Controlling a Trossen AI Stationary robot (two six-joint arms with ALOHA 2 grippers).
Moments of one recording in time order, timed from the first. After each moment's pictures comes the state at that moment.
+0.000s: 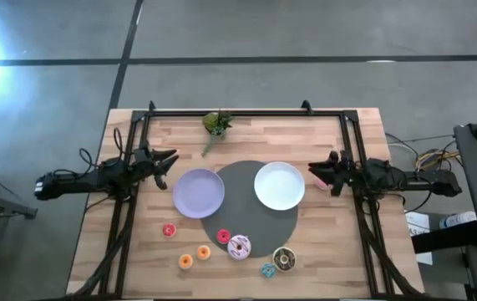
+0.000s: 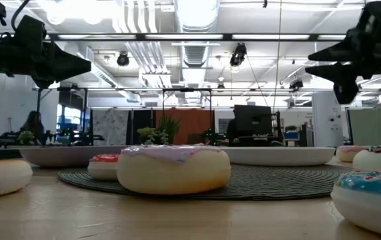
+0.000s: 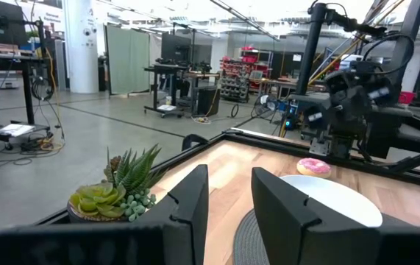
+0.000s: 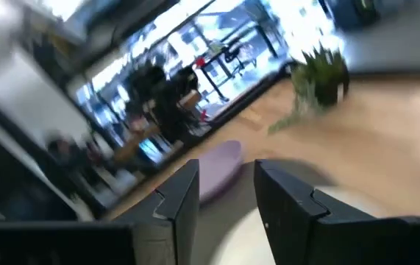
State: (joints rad) left arm 0.04 0.02 0.01 0.06 -0.44 -0.06; right arm 0.01 0.04 0.01 0.05 0.24 0.73
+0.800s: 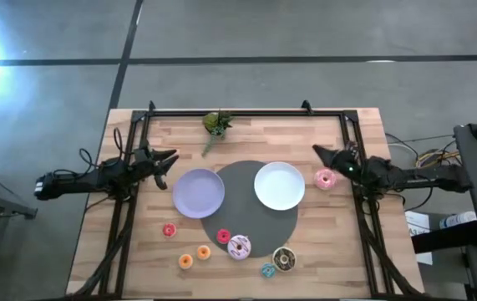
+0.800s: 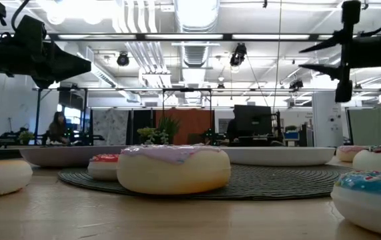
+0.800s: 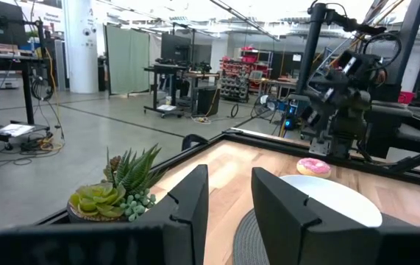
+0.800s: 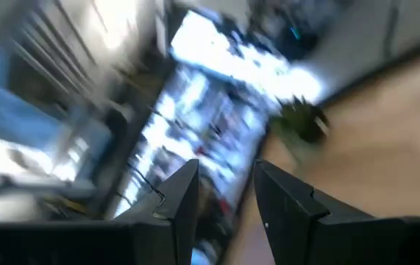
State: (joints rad) left arm 0.04 0.02 0.01 0.06 -0.44 -0.06; right arm -0.01 0.30 0.03 0.37 0.55 1.14
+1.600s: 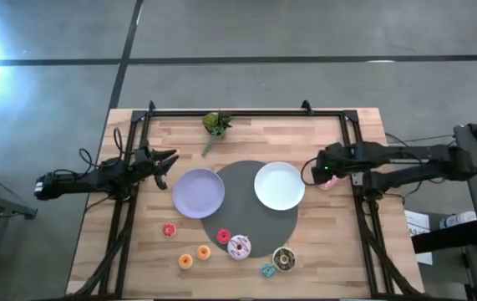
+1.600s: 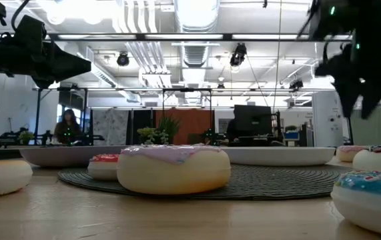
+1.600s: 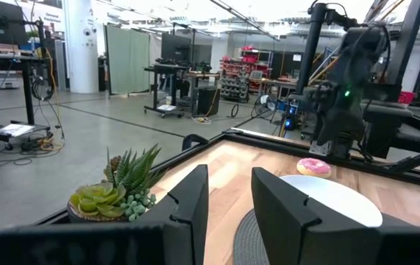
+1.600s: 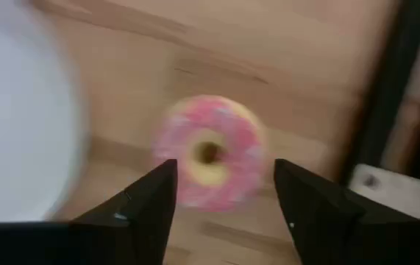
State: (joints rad) left arm 0.04 0.02 0.01 0.06 -0.44 -0.06; right arm -0.16 1.01 0.69 -1.16 0.23 1.16
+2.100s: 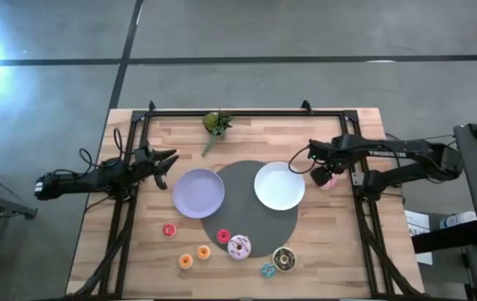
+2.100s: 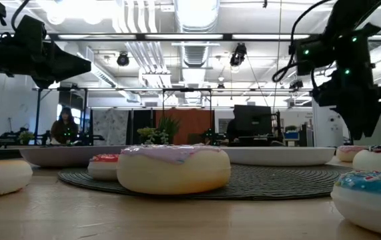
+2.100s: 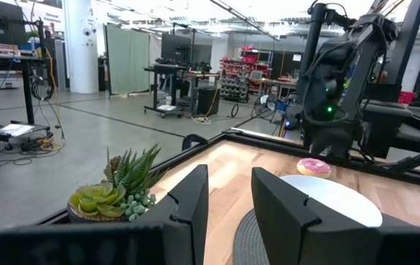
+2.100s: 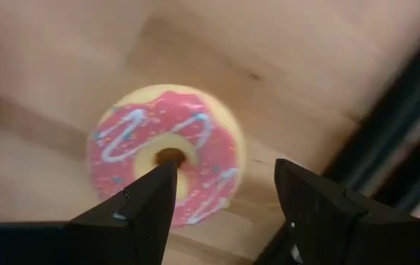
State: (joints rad) left arm 0.04 0.02 0.01 0.06 -0.44 -0.06; right arm -0.38 1.22 0.67 -1.08 0.11 0.67
